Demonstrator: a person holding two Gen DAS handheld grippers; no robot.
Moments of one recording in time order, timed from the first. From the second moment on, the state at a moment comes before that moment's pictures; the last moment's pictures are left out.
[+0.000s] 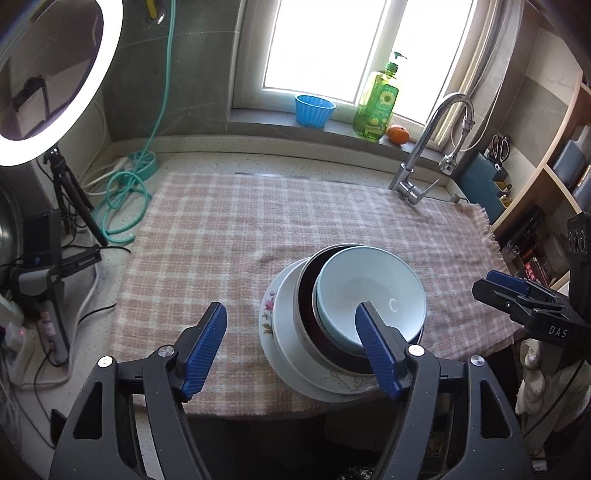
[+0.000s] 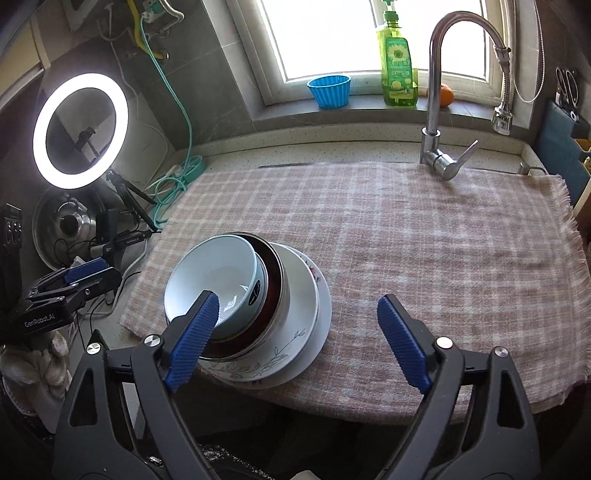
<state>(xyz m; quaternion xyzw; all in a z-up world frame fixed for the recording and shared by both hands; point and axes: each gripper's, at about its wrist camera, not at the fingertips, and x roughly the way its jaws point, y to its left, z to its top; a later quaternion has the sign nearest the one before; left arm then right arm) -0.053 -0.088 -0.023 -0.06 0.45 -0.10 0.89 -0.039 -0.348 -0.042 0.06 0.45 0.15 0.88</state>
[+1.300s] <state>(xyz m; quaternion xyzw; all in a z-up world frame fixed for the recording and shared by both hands) -0.057 -0.091 -0.011 -0.05 0.43 -0.09 0.90 -0.039 -0.350 -0.044 0.09 0.45 0.14 0.88</state>
